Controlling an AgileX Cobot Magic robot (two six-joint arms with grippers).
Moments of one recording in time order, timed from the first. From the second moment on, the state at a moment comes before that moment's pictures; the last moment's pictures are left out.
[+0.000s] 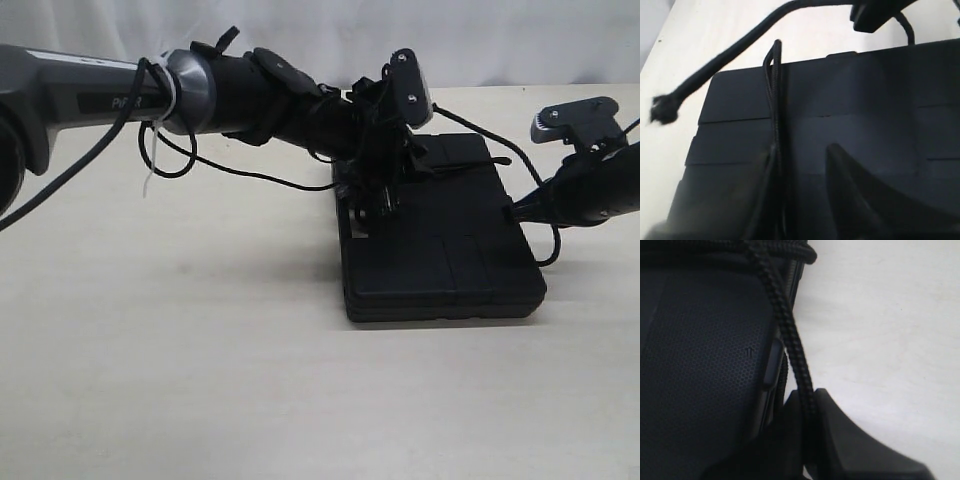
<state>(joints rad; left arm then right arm) -0.62 2.28 -1.69 -1.21 0.49 1.88 -0.04 1.77 -0.90 0.36 0.21 -0.59</state>
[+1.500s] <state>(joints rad) -0.65 2.34 -1.69 -1.44 0.29 2.11 -0.04 1.77 -0.90 0.36 0.21 -0.59</state>
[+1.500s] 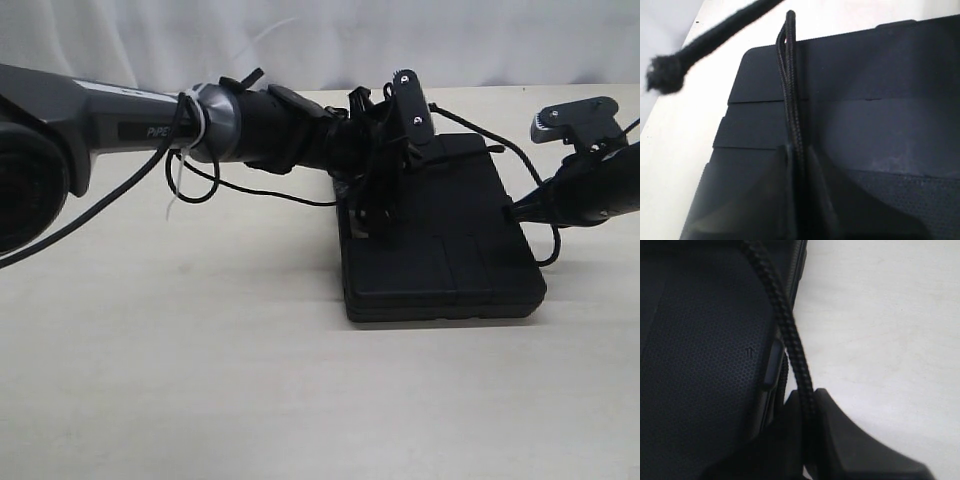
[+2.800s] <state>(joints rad) -0.42 2.28 -1.65 -1.62 0.82 1.75 -0.04 1.77 -0.90 0.37 0.25 -0.56</state>
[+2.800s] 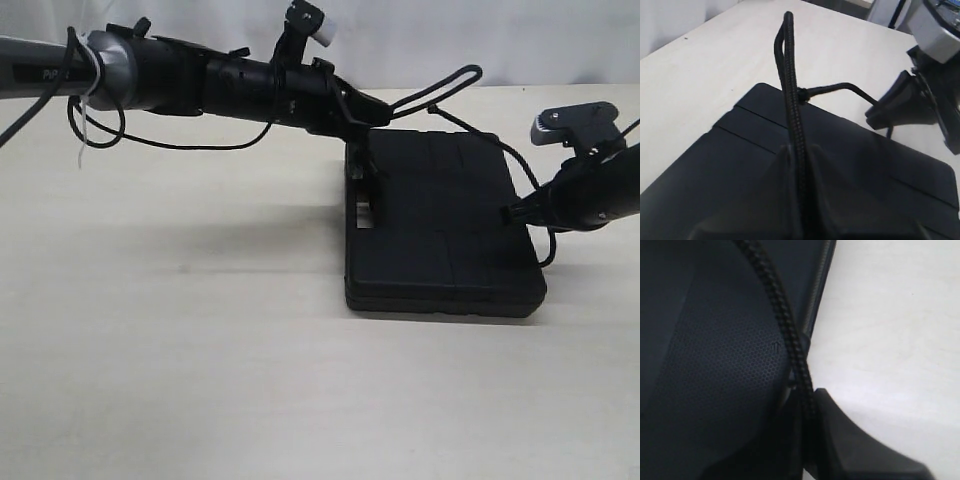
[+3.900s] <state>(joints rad) -0.50 2.28 -1.65 -1.53 0.57 1.78 -0.04 1.77 -0.90 0.40 0.22 -0.56</state>
